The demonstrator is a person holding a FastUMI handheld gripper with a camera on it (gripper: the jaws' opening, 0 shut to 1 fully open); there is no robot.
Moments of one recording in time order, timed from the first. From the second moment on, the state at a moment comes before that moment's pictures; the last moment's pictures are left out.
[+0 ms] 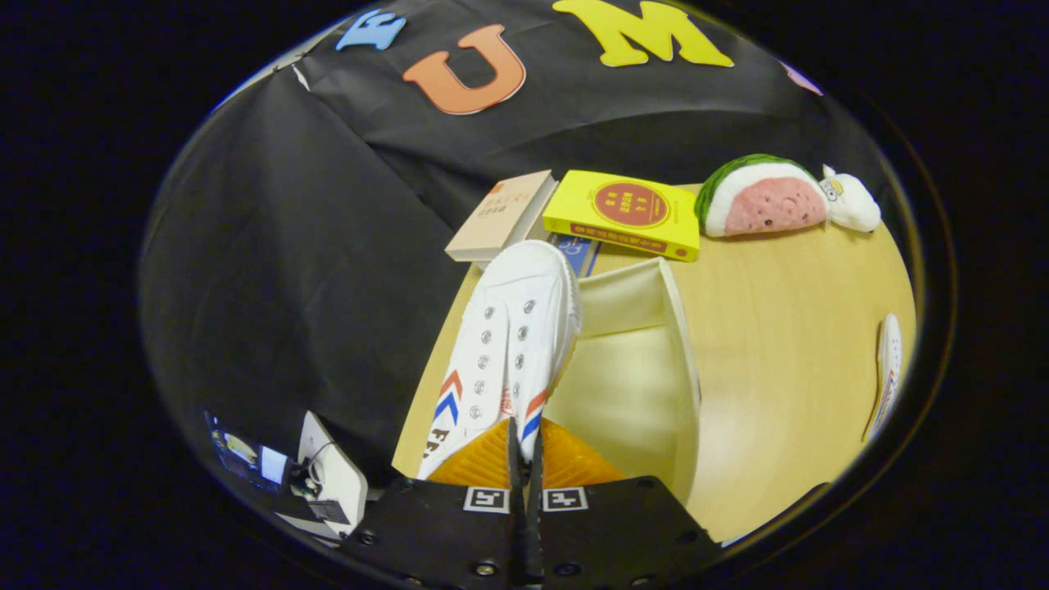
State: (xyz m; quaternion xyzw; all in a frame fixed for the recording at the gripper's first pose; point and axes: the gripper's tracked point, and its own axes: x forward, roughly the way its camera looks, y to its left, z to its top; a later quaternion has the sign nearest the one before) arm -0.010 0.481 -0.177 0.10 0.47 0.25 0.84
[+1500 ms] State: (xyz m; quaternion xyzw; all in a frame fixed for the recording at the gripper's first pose) arm 0.017 0.458 -0.180 0.08 0.41 0.25 0.88
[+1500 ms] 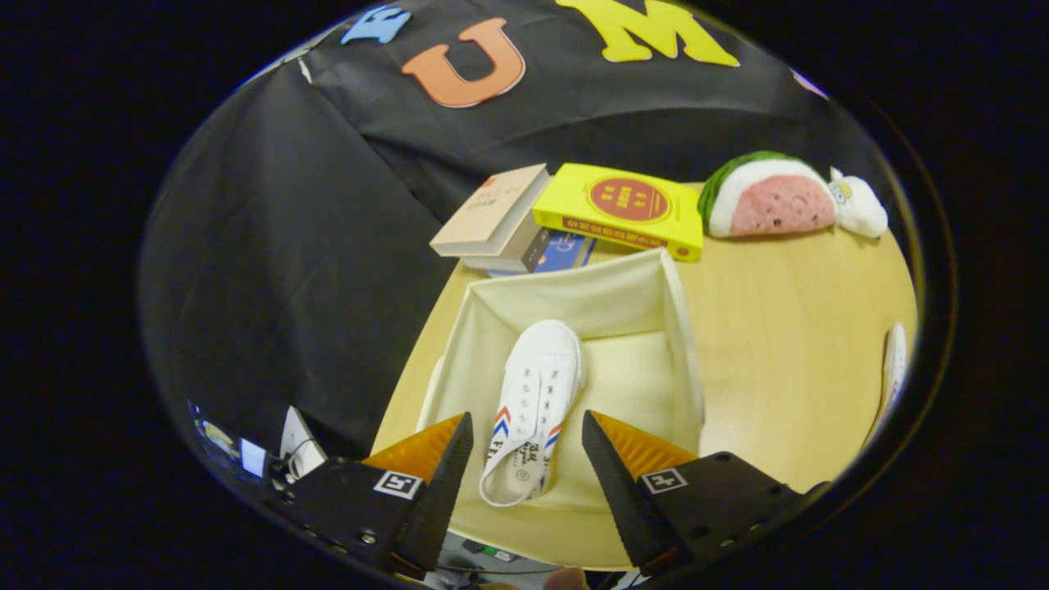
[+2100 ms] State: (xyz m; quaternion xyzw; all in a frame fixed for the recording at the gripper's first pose) arm 0.011 0.241 -0.095 -0.01 0.24 0.20 0.95
